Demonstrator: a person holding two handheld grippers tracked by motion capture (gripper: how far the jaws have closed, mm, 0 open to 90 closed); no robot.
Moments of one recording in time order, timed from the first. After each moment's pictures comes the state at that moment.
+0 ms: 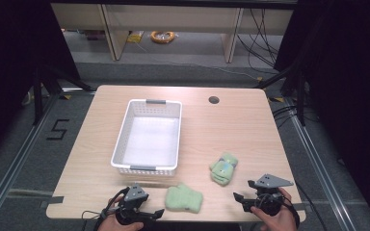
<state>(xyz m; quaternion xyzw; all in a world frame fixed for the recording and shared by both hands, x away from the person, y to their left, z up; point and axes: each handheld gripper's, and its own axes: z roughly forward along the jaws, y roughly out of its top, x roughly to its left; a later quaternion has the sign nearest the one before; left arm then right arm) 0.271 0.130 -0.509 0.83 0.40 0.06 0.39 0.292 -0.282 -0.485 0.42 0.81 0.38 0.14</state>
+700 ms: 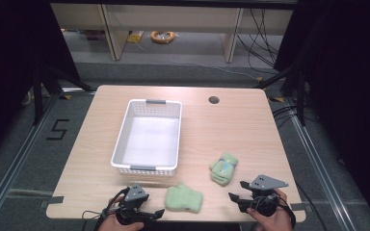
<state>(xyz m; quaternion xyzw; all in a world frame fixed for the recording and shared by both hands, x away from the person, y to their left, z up) 0.270 0.128 -0.510 0.82 0.40 0.06 0.40 0.286 -0.265 -0.480 0.39 0.82 0.38 0.14</state>
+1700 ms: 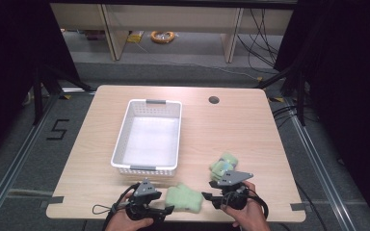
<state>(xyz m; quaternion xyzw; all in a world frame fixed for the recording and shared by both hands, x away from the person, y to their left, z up) 0.279 0.100 -0.496 0.82 0.38 0.03 0.43 0.306 -0.191 -0.476 0.30 0.87 0.39 0.10</state>
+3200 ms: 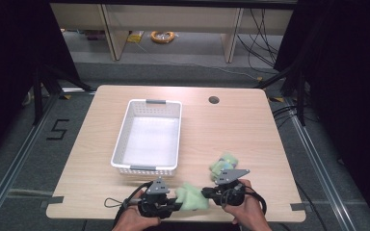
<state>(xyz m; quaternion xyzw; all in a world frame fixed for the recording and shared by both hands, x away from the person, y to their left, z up) 0.282 0.065 -0.486 0.84 0.34 -0.01 0.43 0.312 -0.193 -0.474 0.28 0.88 0.39 0.04</state>
